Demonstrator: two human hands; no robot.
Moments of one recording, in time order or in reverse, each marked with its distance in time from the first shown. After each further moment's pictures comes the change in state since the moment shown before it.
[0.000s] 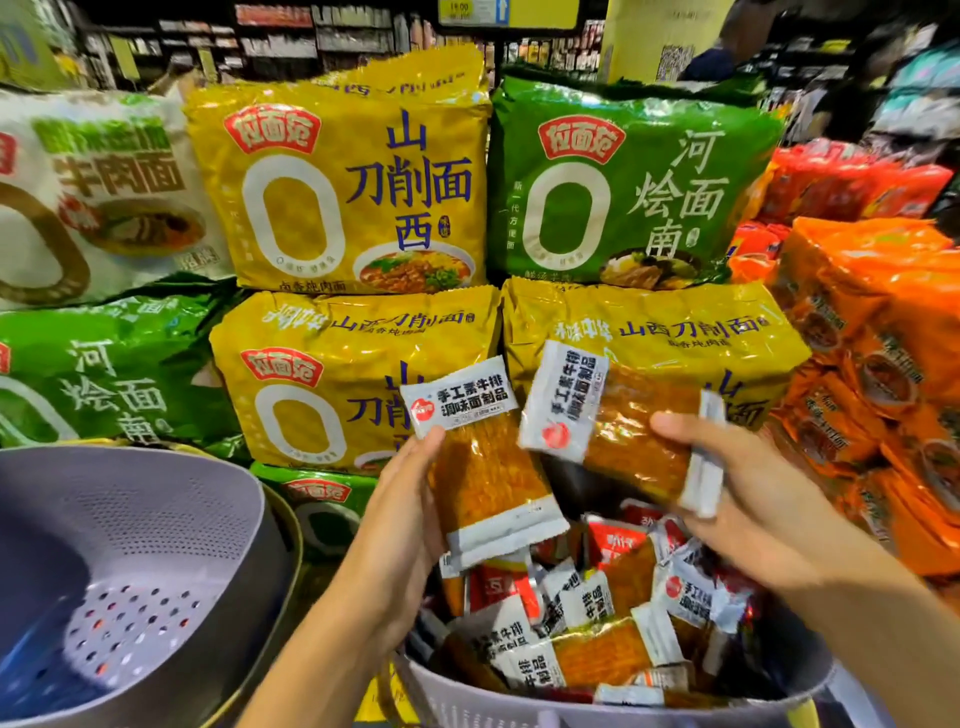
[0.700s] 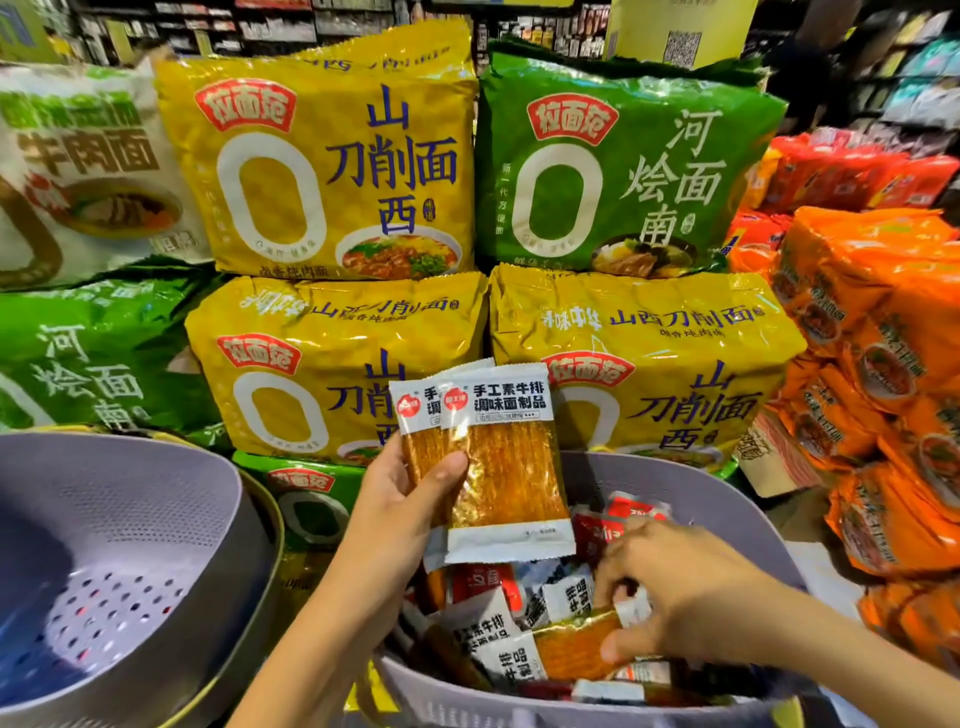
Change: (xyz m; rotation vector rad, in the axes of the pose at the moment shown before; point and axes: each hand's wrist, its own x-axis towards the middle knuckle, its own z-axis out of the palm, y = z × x) left_hand 0.008 -0.018 -0.008 0.256 -0.009 0.216; right_hand -0.013 0.031 -0.018 -1.942 -0.488 0.121
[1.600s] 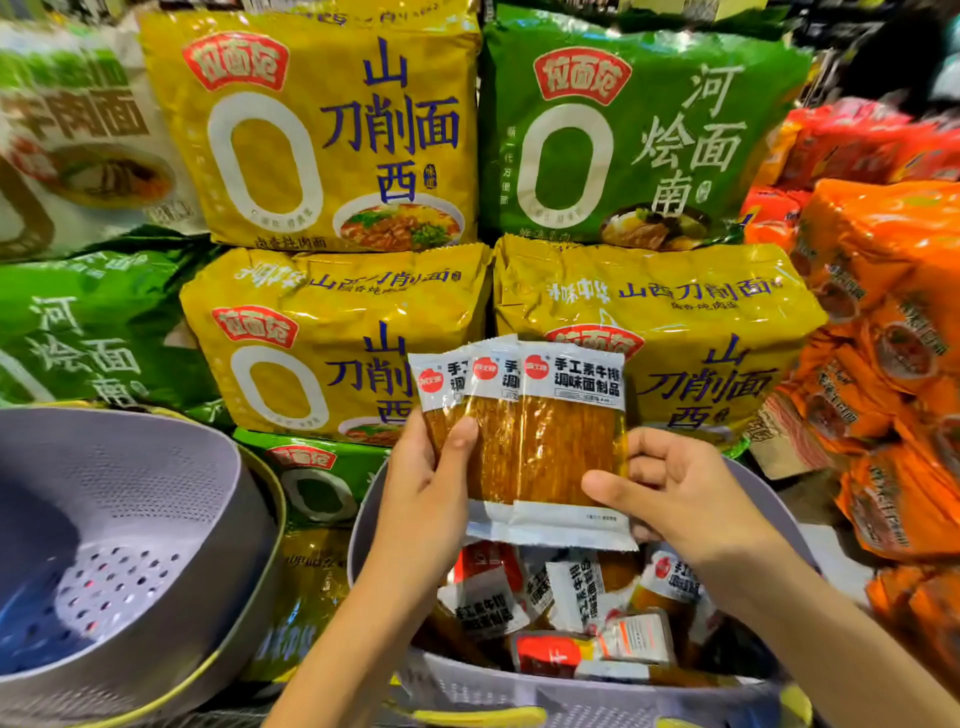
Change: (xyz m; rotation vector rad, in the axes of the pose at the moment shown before) left_hand -0.002 -0.011 0.016 0.168 0.093 0.124; right_hand 0.002 -0.024 -0.008 1.379 0.532 0.086
